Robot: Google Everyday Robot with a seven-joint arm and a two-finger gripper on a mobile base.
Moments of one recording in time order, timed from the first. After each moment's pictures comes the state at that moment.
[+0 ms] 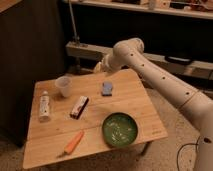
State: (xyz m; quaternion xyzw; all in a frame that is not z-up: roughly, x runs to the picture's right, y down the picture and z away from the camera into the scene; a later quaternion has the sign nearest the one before) arm -0.025 -0.098 0.789 0.07 -0.26 -0.65 0.71
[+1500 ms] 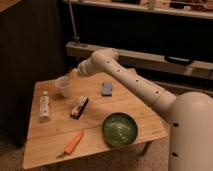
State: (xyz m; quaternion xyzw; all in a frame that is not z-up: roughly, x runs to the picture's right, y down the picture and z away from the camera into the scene) arm -0.167 -0.084 0.814 0.21 -0.28 -0.72 0.59
